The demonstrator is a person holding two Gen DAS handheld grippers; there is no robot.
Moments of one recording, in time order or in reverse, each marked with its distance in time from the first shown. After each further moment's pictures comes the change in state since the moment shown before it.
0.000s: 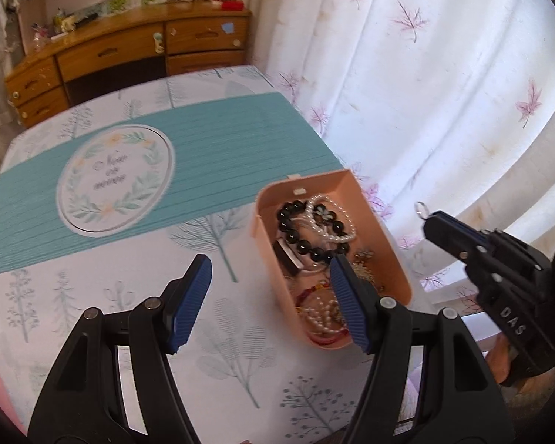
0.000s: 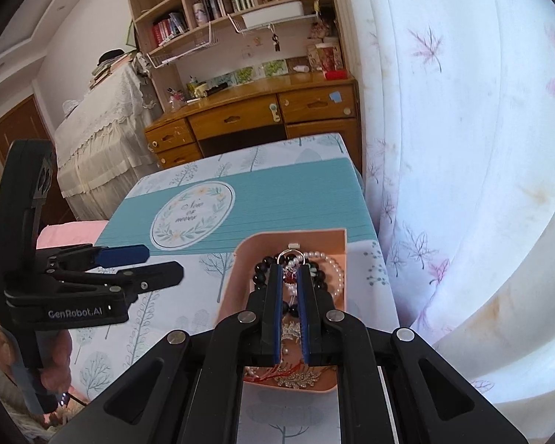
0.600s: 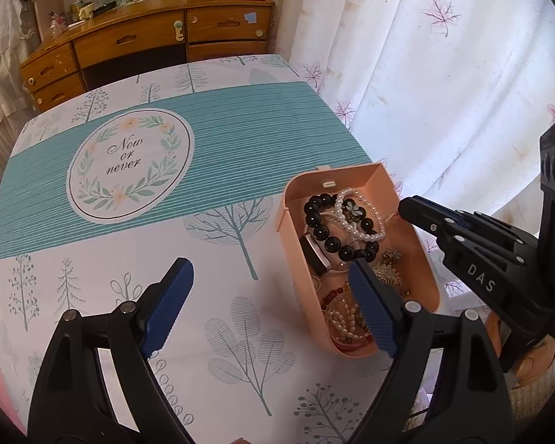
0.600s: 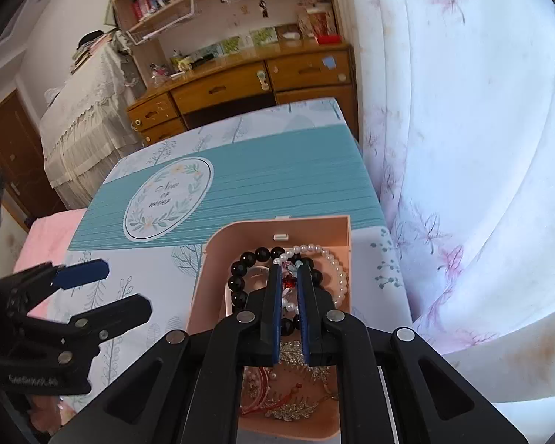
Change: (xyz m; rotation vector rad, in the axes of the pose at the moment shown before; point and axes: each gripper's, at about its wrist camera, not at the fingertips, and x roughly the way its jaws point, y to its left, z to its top) left arm 0.019 0.018 -0.005 -0.047 0.018 0.078; right arm 0.100 -0.002 0.018 0.040 0.131 -0.024
